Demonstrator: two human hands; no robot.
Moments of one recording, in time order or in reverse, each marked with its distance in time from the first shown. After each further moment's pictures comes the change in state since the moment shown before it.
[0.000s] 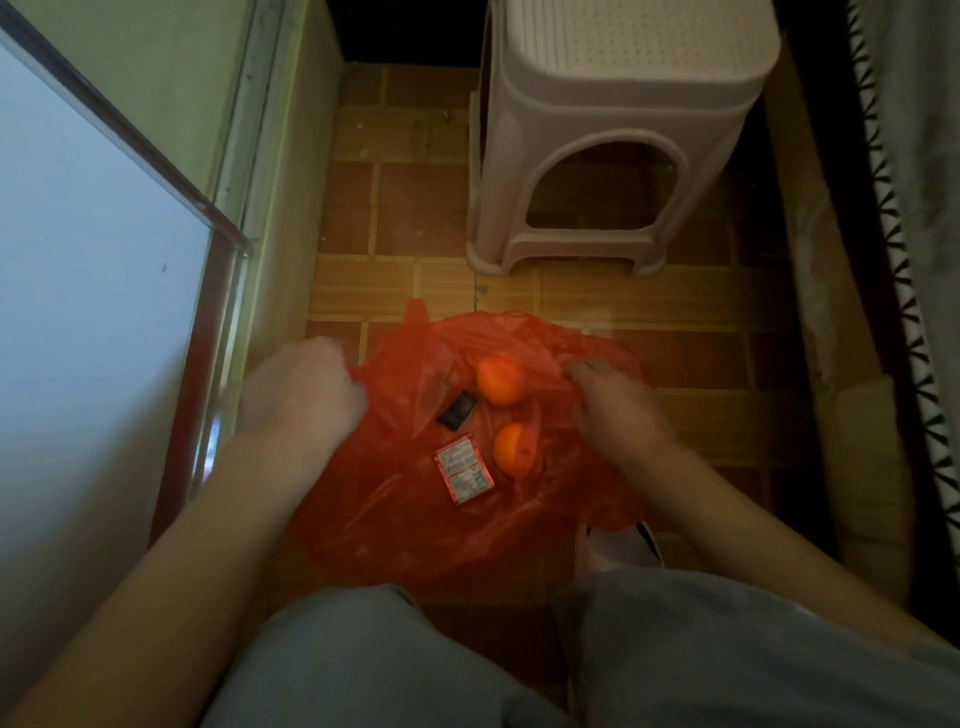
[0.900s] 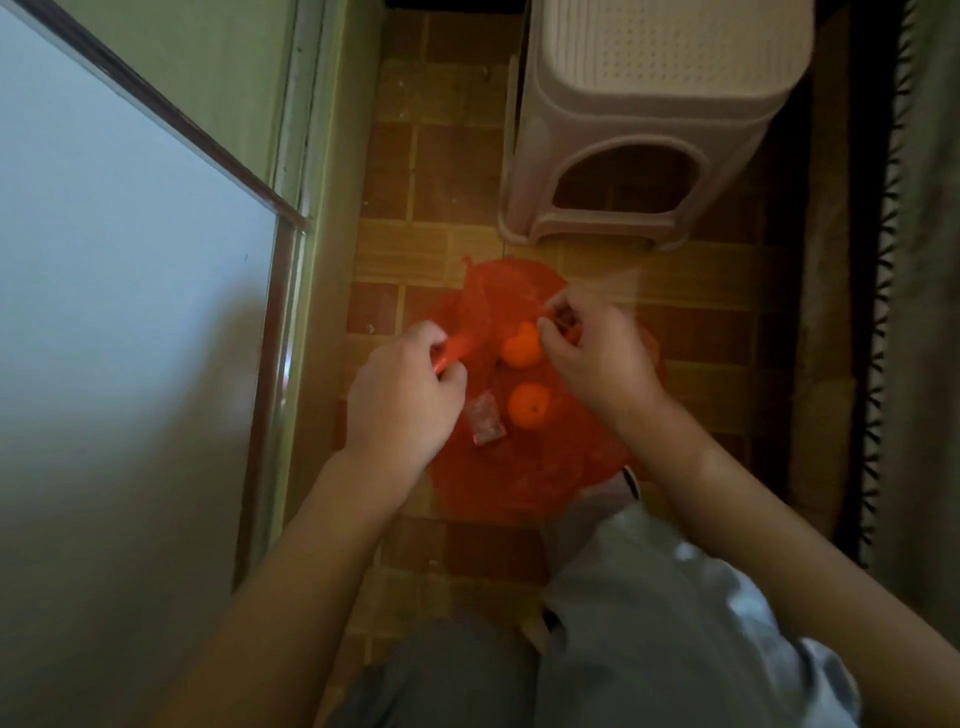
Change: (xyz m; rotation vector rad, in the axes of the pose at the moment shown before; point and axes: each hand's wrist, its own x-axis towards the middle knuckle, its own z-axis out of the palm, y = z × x) left_hand -0.088 0.054 -0.075 -0.524 0.016 0.120; right_hand -0.016 -0.071 -0.118 0.590 0.122 0.023
